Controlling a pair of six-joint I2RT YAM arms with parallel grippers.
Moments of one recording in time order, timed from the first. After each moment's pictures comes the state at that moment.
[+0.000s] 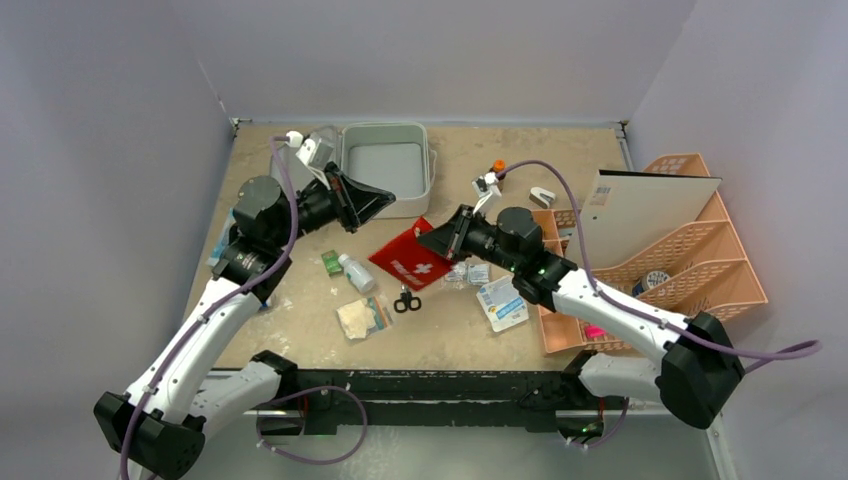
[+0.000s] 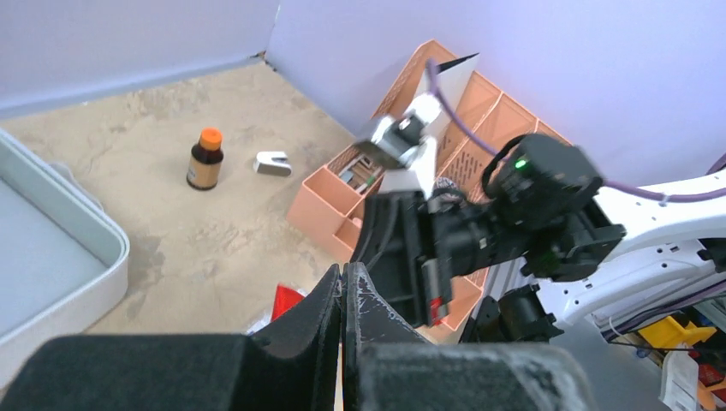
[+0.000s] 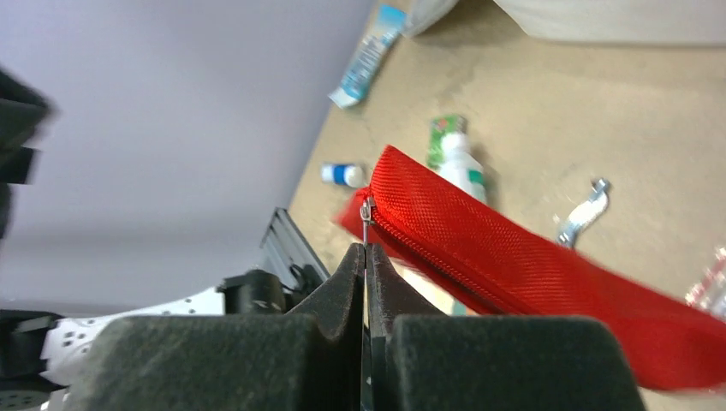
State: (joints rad) left arm -0.42 0.95 0.97 0.02 0.57 -0.48; right arm 0.75 1.18 0.76 0.27 -0.24 0.87
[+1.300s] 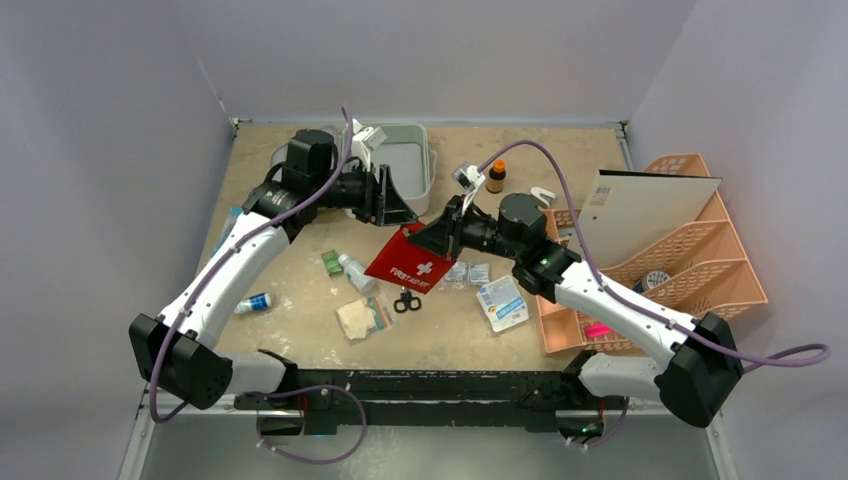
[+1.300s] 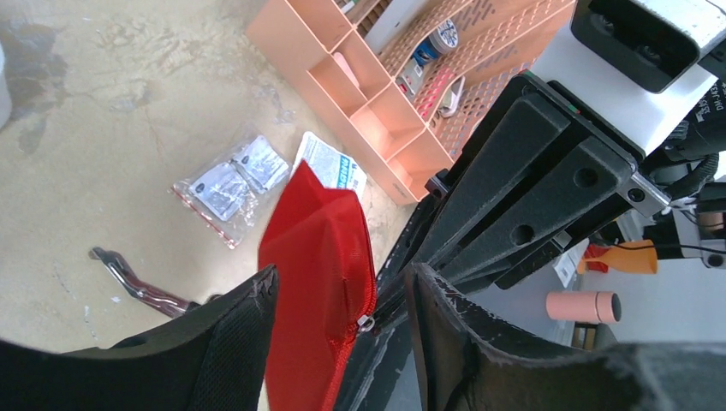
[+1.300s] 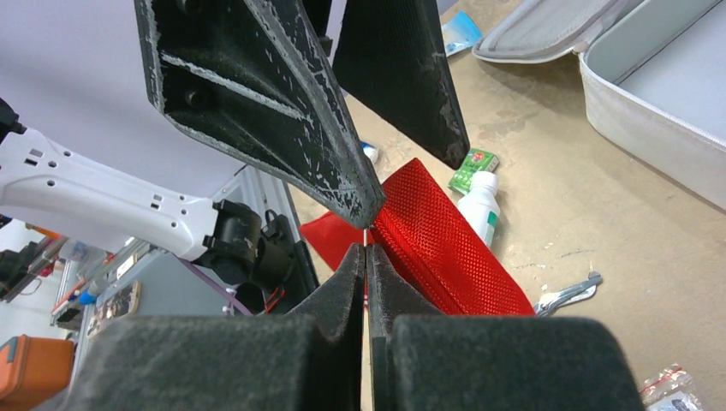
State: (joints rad) left arm -0.41 1.31 1.30 -0.52 0.76 -0.38; right arm 0.74 1.20 0.87 0.23 -0.47 0.51
